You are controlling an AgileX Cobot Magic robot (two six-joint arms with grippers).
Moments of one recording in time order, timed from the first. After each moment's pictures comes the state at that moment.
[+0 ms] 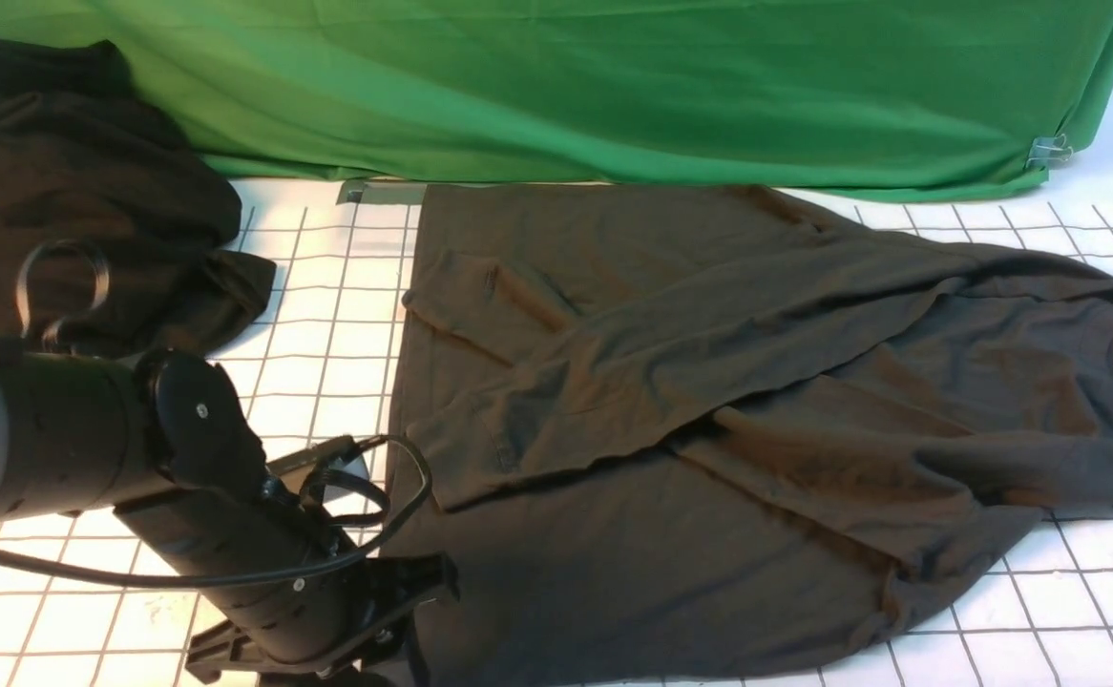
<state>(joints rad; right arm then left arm) 0.12 0.84 -0.69 0.17 0.90 -0.07 -0.38 1.65 -0.78 -0.49 0.72 -0.15</state>
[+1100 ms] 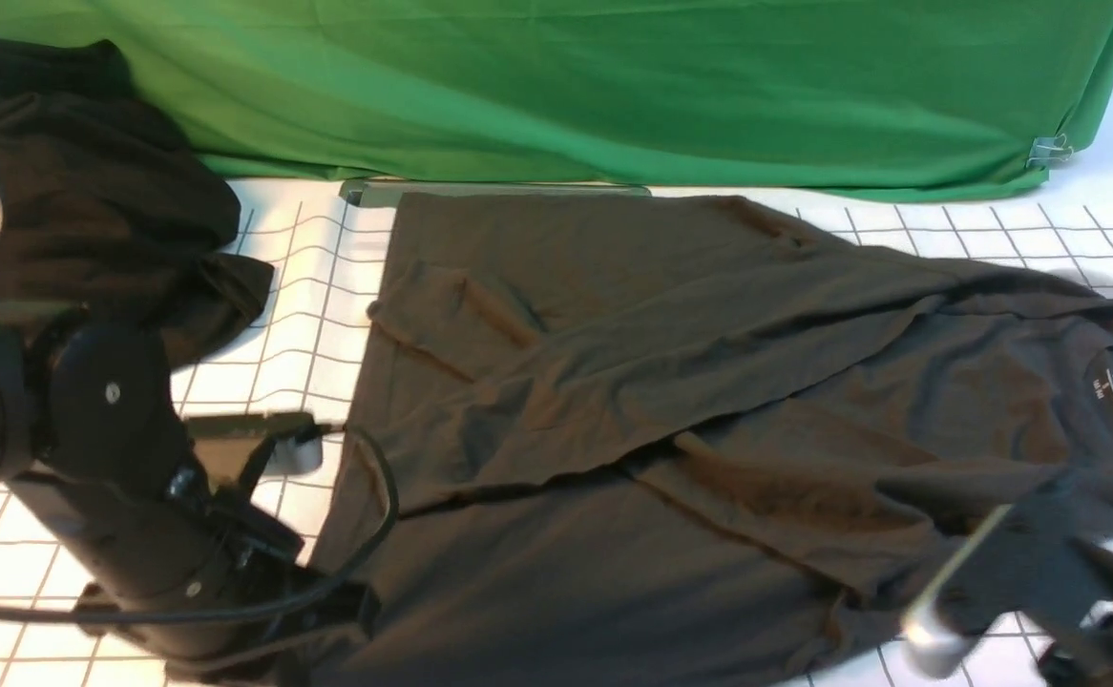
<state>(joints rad) 0.67 1.17 -0.67 -0.06 0.97 -0.01 -0.38 1.45 -0.80 -0.18 0.92 -0.18</state>
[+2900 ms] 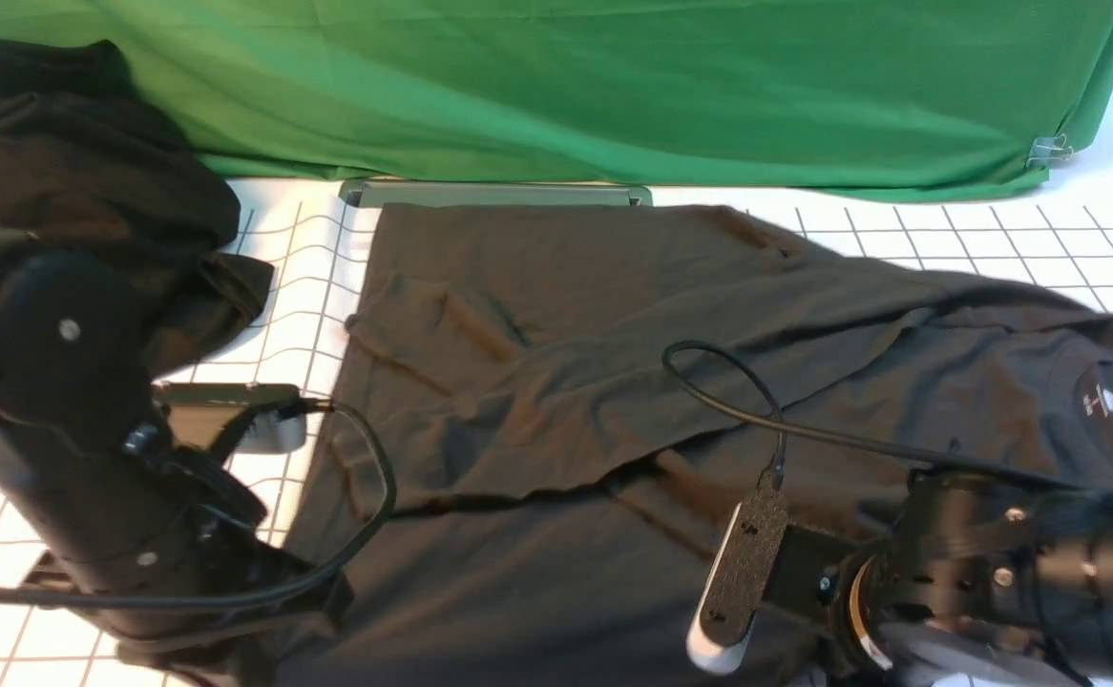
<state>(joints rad) 0.86 1.59 -0.78 -0.44 0.68 0.11 -0.38 1.37 -0.90 -0.13 1.14 -0.17</state>
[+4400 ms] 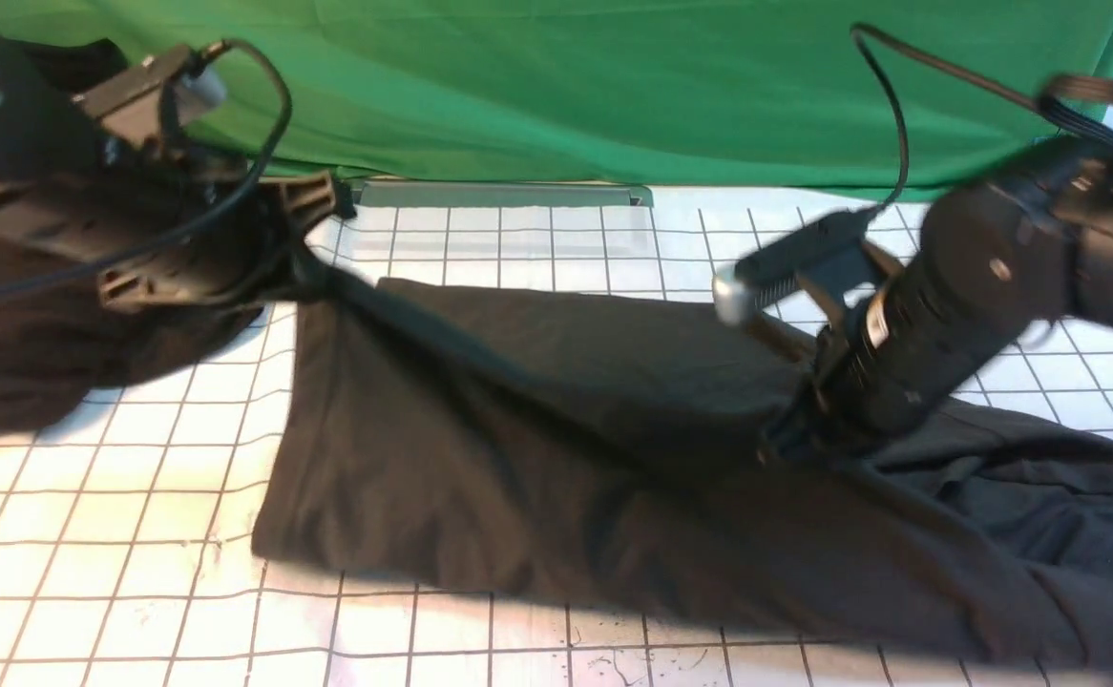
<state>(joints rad) 0.51 1.73 -1.24 -0.08 0.79 0.06 -0.13 1.61 -1.20 -0.47 0.57 -0.02</state>
